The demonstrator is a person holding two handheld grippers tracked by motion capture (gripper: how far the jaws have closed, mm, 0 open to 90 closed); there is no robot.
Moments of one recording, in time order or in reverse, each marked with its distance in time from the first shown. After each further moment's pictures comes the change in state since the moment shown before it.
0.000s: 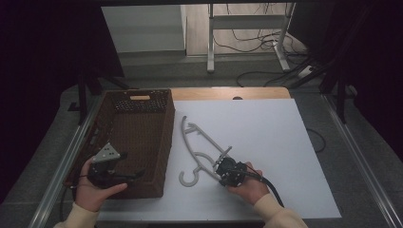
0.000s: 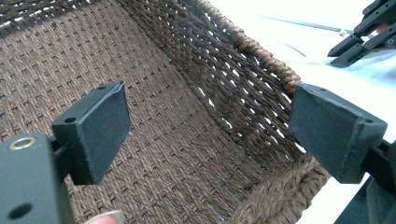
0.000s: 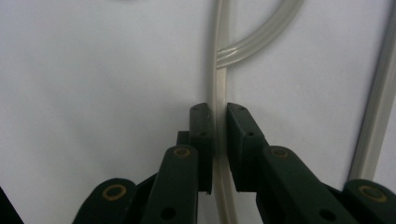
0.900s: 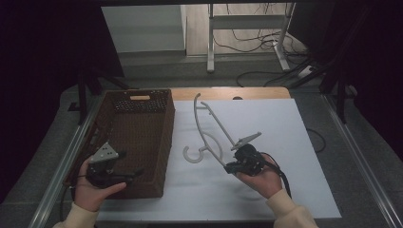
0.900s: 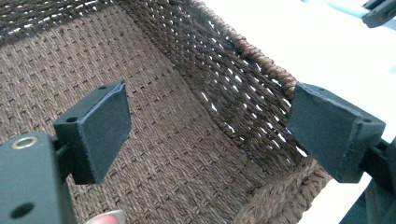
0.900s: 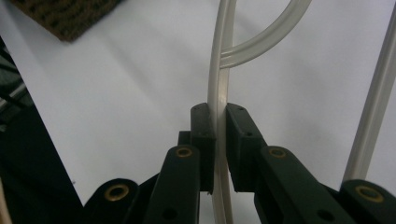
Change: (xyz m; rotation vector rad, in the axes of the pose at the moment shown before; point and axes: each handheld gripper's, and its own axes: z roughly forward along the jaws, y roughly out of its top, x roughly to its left) left arm 0.000 0.001 -0.003 -0.020 0.010 0.002; right arm -0.033 -0.018 -0.058 -0.296 0.127 0.148
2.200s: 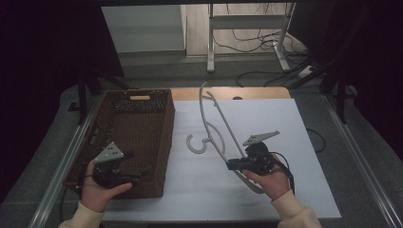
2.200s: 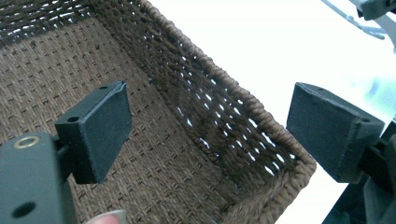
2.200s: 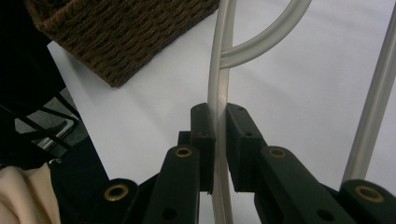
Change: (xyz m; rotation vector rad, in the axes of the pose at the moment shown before) left arm -0.013 0.009 0.005 -0.042 -0.063 -0.016; right arm 0.001 -0.006 -0.029 -0.164 0.097 0.079
